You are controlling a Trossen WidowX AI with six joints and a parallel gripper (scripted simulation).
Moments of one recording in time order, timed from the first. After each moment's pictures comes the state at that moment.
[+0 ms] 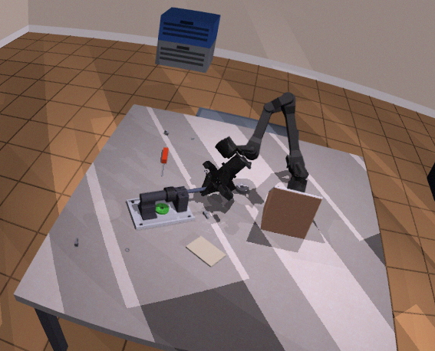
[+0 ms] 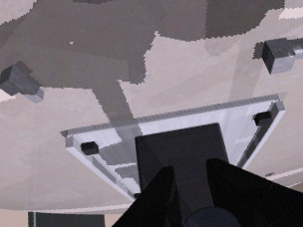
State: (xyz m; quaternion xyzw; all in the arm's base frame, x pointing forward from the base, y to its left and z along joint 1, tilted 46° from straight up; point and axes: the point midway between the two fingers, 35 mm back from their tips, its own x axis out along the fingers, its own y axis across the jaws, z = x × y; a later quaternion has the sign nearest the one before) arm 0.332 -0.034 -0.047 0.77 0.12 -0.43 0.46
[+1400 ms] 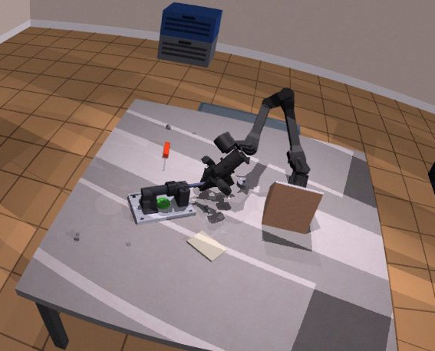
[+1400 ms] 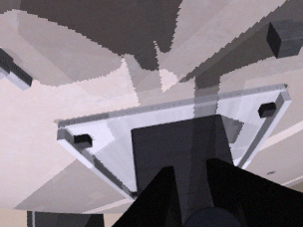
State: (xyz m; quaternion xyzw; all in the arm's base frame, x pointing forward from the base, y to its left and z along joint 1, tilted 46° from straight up) arm 0.343 -0.028 -0.051 0.77 0.12 -0.43 0.46
